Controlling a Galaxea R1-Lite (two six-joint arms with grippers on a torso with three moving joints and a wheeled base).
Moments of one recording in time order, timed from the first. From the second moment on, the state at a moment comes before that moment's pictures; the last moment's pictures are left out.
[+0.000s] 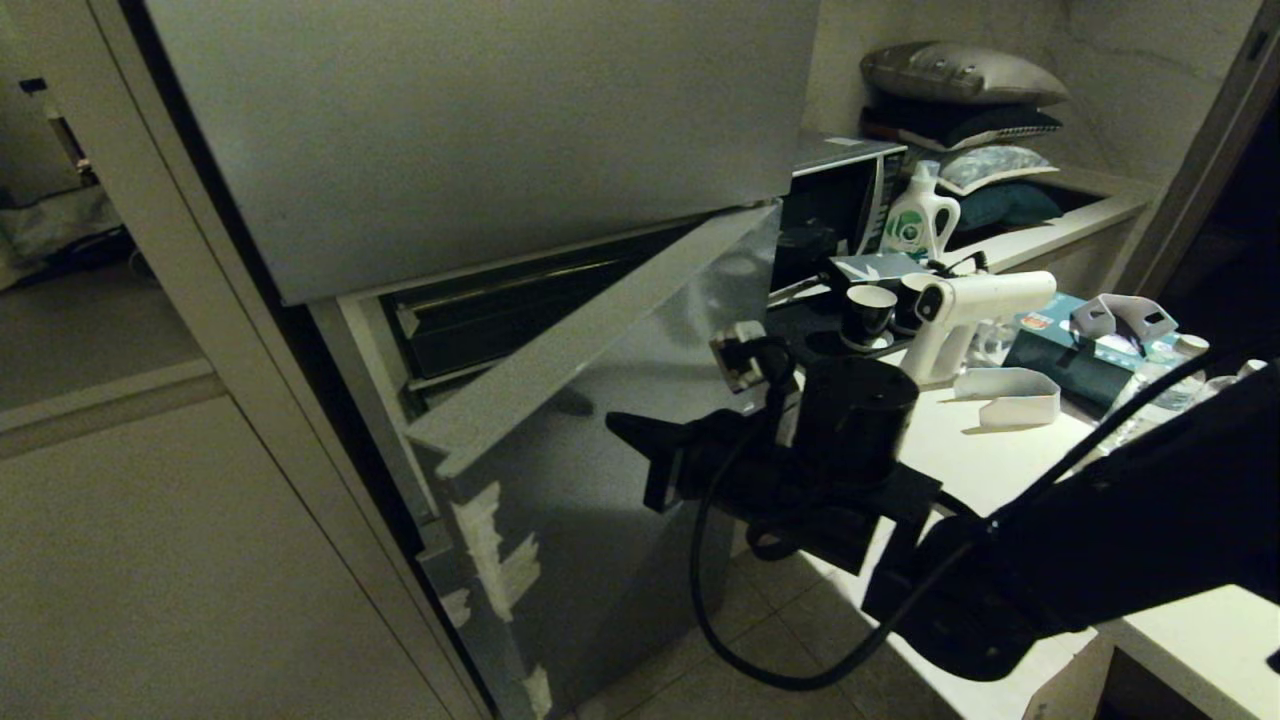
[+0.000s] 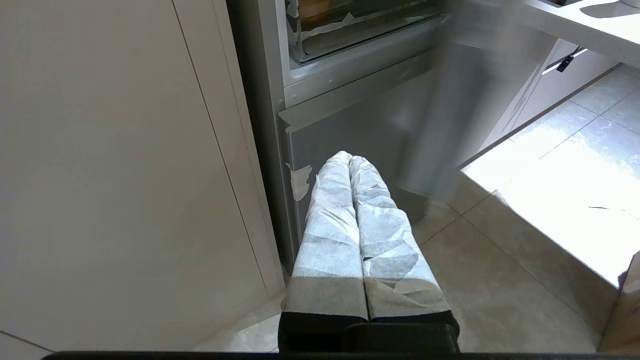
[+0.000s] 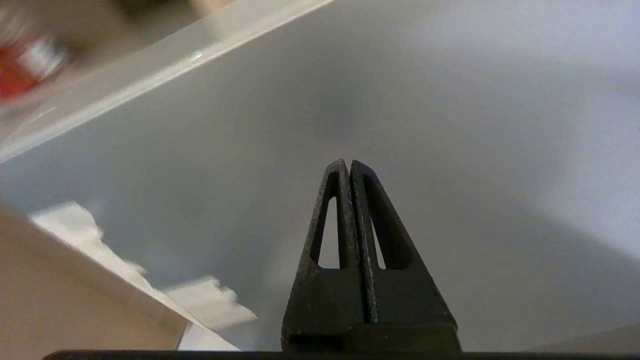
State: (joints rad) left arm -0.01 0.00 -0.03 0.08 0.00 0.00; right arm 0.76 2.06 -1.00 -1.12 0.16 0.30
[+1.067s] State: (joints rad) left arm -0.01 0.00 -0.03 0.08 0.00 0.00; right arm 0.78 2.38 -1.59 -1.07 0.06 0.31
